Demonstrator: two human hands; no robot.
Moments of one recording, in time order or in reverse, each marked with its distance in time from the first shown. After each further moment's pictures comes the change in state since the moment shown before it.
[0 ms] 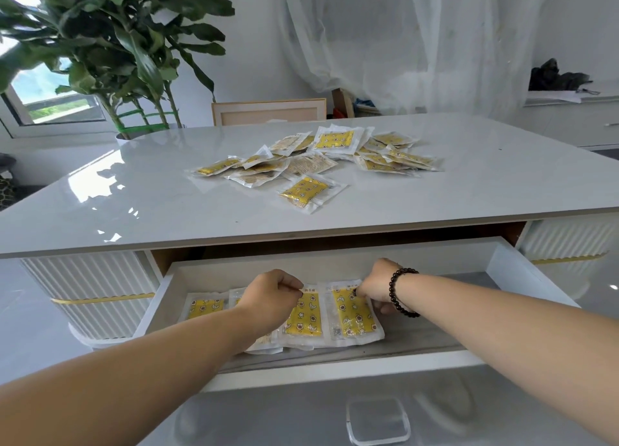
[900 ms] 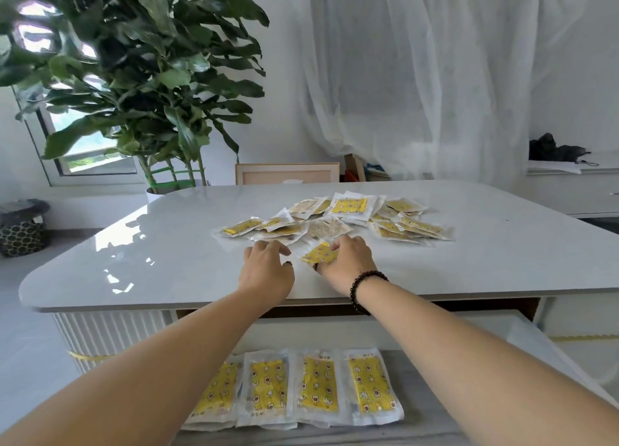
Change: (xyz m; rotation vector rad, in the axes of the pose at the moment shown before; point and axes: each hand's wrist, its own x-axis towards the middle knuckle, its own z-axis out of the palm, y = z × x) left_hand 0.054 0.072 -0.070 0.370 0.425 0.325; right_hand -0.022 -0.120 -0.044 0.093 0.450 -0.460
